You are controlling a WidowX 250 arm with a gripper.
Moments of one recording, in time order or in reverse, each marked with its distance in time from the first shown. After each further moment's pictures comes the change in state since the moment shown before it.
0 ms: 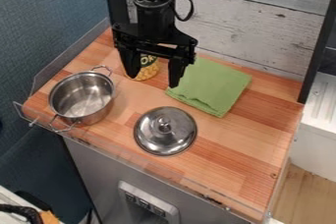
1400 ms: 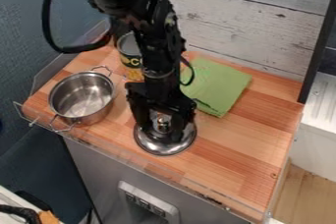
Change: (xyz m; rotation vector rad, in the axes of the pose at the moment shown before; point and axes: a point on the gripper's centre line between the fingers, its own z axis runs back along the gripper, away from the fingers) arm -0.019 -0.011 -0.081 -0.022 0.015 -0.137
